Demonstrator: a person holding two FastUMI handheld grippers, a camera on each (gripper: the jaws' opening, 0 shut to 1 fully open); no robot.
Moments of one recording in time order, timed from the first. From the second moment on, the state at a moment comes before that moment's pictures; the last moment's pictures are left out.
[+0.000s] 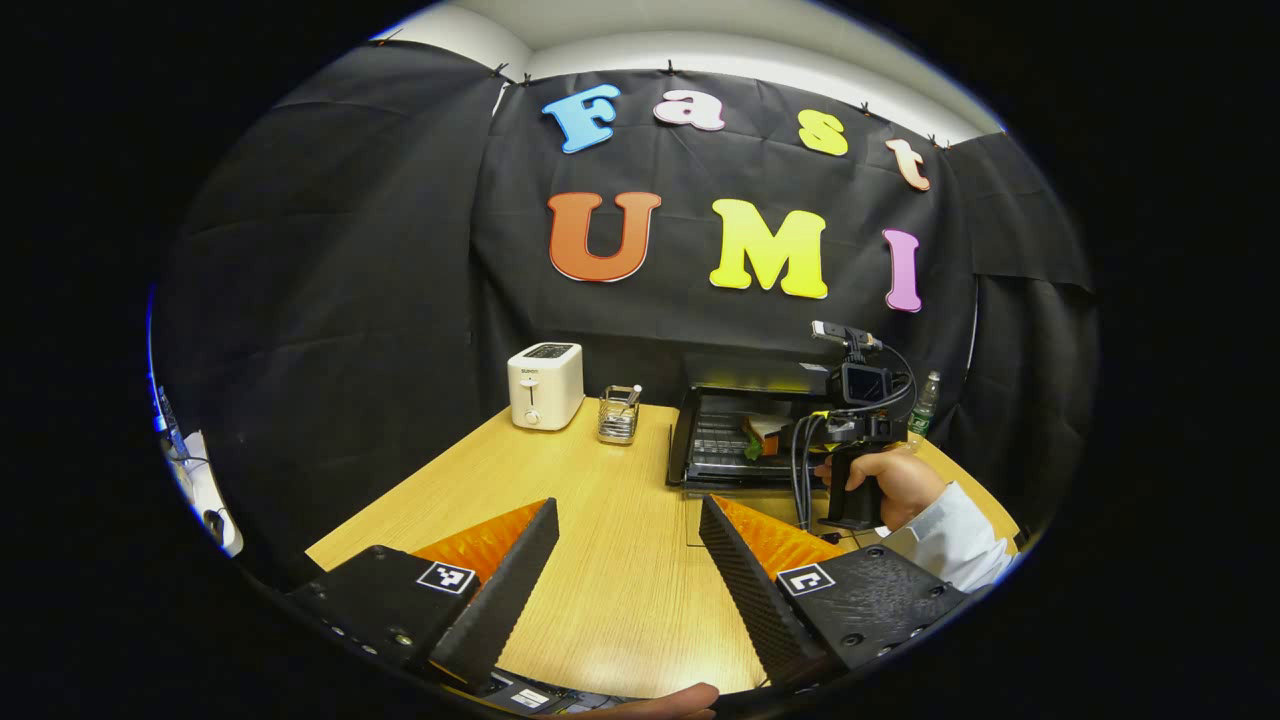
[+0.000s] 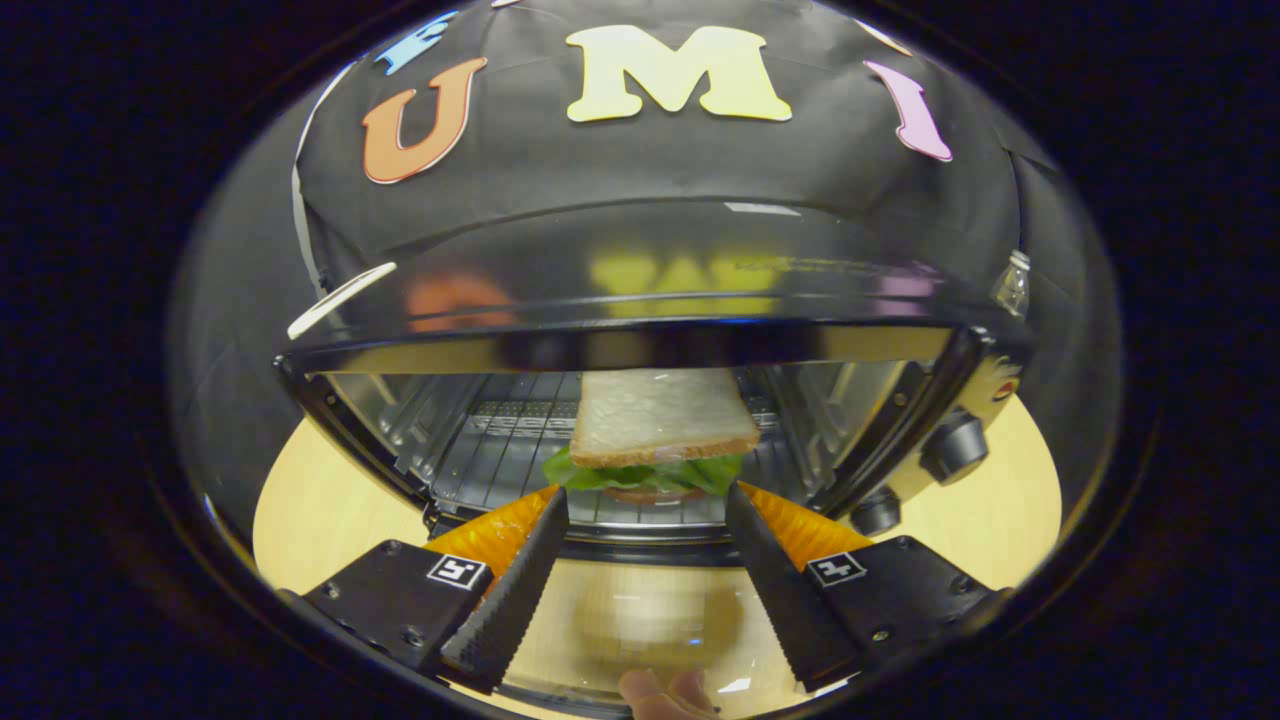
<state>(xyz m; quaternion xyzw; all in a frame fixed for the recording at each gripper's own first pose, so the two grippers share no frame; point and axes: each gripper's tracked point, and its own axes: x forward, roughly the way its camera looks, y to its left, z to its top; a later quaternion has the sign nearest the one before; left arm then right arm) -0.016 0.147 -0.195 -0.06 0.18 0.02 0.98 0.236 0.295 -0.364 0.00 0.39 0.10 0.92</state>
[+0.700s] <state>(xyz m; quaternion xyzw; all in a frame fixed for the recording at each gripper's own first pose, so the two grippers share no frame) 0.002 0.071 -0.221 -0.06 0.22 -0.03 0.97 0.141 0.193 -0.153 0.06 0.18 0.15 0.97</state>
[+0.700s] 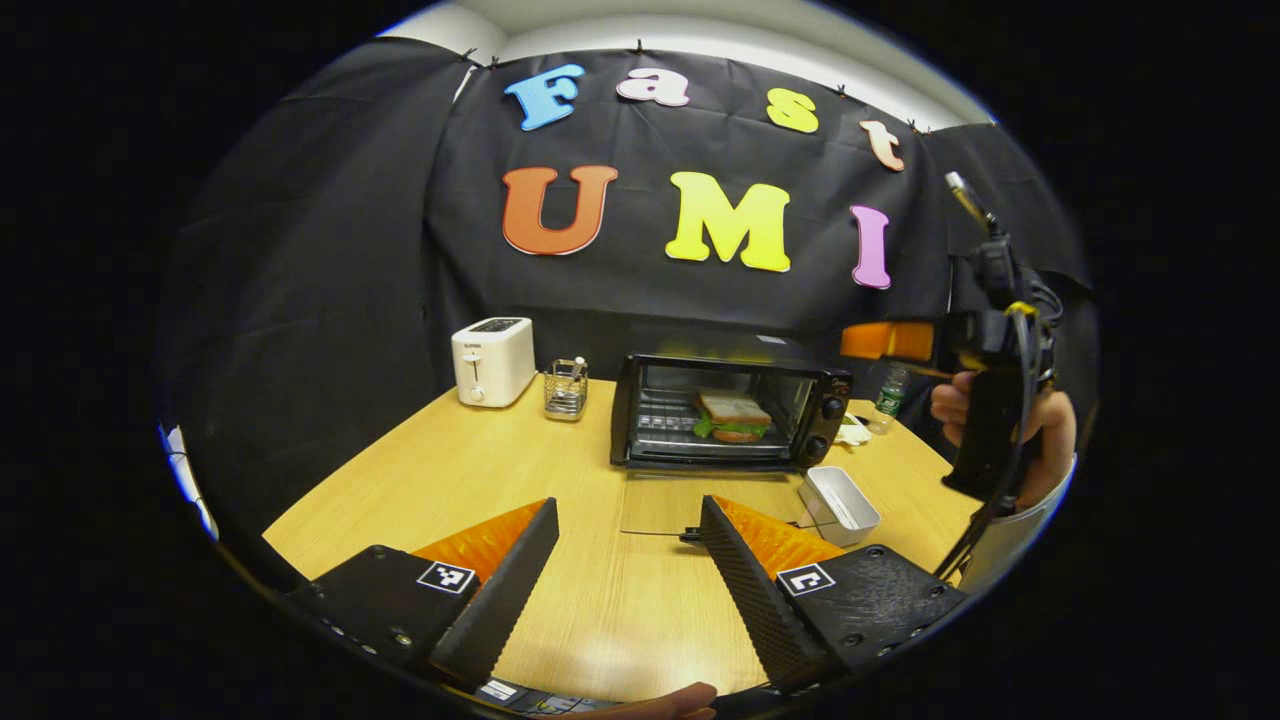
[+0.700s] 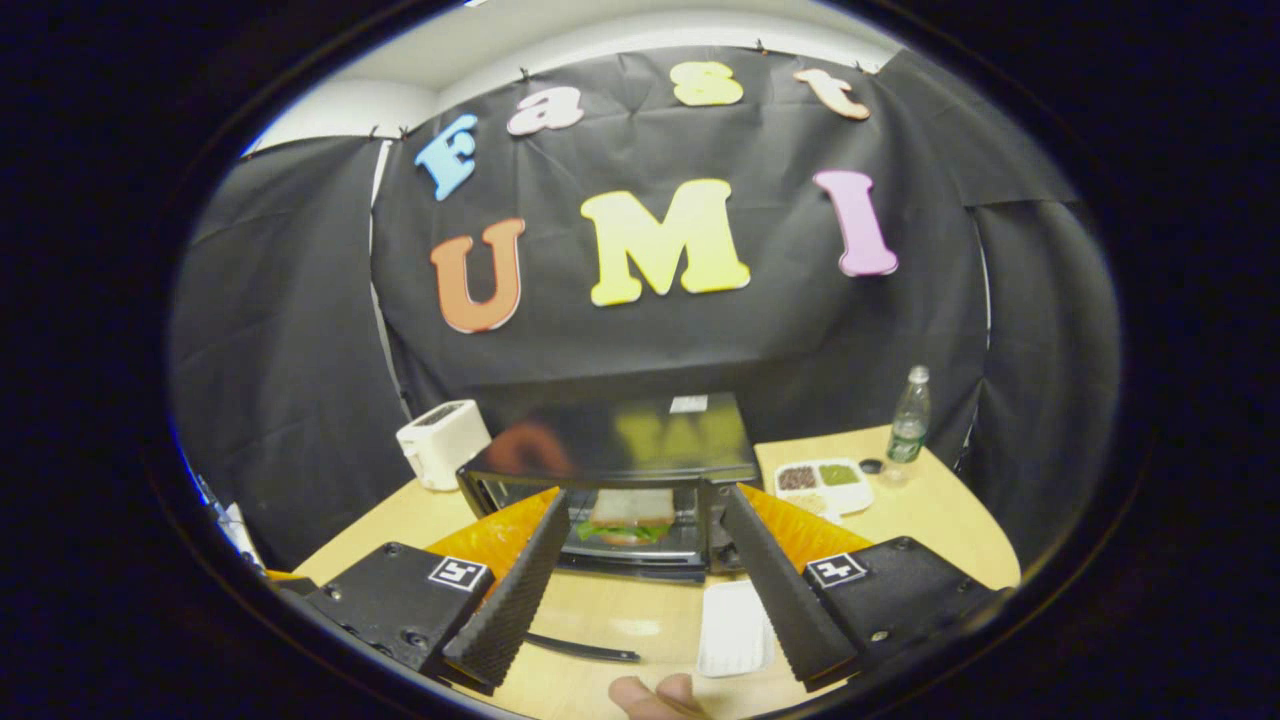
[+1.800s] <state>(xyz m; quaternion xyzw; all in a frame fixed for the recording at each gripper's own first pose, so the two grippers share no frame) 0.050 -0.060 -0.366 -0.04 0.37 -0.09 0.92 0.054 0.023 -0.042 0.05 0.04 0.08 0.99</state>
